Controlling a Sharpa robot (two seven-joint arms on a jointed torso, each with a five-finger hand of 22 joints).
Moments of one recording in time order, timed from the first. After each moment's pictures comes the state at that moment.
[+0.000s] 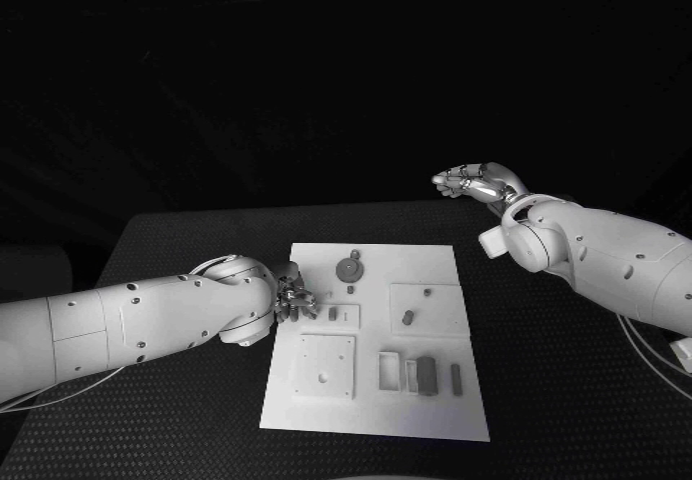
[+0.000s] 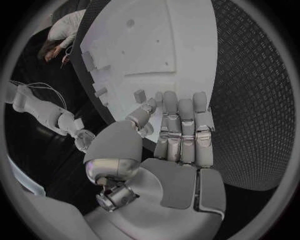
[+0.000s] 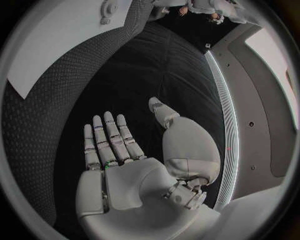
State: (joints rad) left arm 1.27 -0.71 -0.24 1.46 -1.06 -0.18 -0.58; left_hand 0.94 0.04 0.57 -0.27 0.05 1.11 0.06 0.35 0.64 1.34 -0.04 0.59 0.59 1.05 -0.06 1.12 0.54 0.01 1.14 -0.16 0.31 1.31; right arm 1.24 -0.60 -0.01 0.93 -0.49 -0.22 0.26; right_hand 0.91 -0.11 0.50 -0.13 0.05 0.60 0.17 0.26 0.48 0.79 0.21 0.13 0.07 0.51 0.24 0.40 0.27 0.05 0.21 0.23 0.26 1.17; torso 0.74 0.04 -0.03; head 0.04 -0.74
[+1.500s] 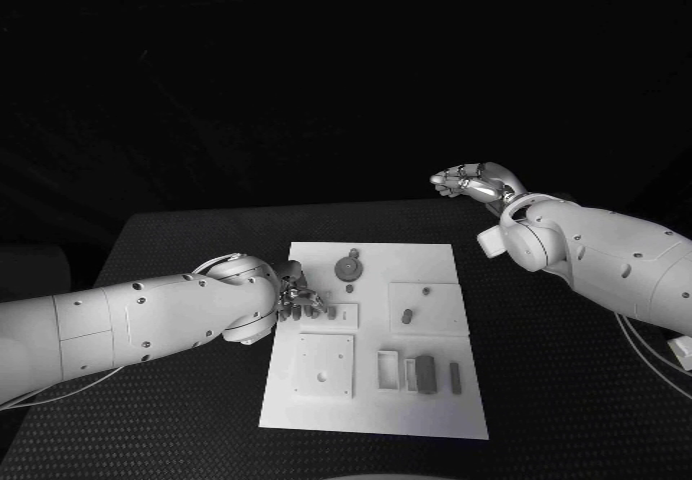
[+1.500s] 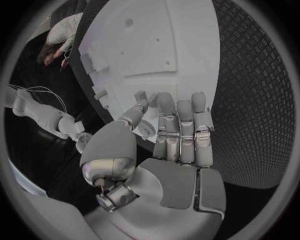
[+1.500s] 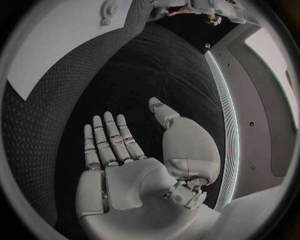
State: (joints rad) left arm 1.27 -0.69 -0.24 1.44 -1.08 -0.16 -0.58; left_hand 0.83 -0.10 0.51 -0.19 0.09 1.16 0.03 0.35 0.68 1.37 -0.07 0.61 0.62 1.06 -0.07 1.15 0.55 0.01 1.15 -0.17 0.35 1.31; right arm 1.24 -0.60 -0.01 0.93 -0.49 -0.21 0.26; right_hand 0.91 -0.11 0.49 -0.12 0.05 0.60 0.17 0.26 0.48 0.79 0.21 0.13 0.07 0.51 0.25 0.40 0.27 0.05 0.21 0.23 0.25 1.16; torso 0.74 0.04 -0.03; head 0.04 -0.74
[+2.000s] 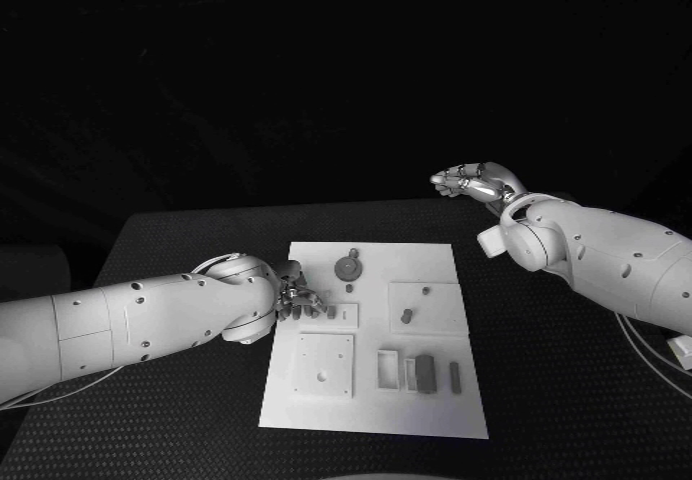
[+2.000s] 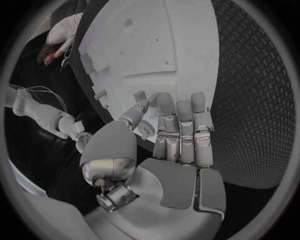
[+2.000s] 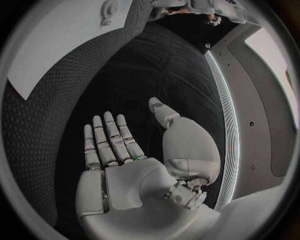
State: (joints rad) left arm 1.27 -0.69 -0.24 1.44 -1.08 -0.16 -0.57; left_hand 0.84 -0.09 0.50 -0.20 0.09 1.16 0.03 0.35 0.69 1.37 -0.07 0.61 0.62 1.06 -0.07 1.15 0.55 0.02 1.15 -0.17 0.35 1.31; right arm 1.24 -0.60 -0.01 0.93 -0.49 -0.21 0.26; right_hand 0.91 -0.11 0.49 -0.12 0.05 0.60 0.17 0.26 0.48 0.79 0.21 0.13 0.07 0.51 0.25 0.40 0.27 0.05 0.21 0.23 0.25 1.16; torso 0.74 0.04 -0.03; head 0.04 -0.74
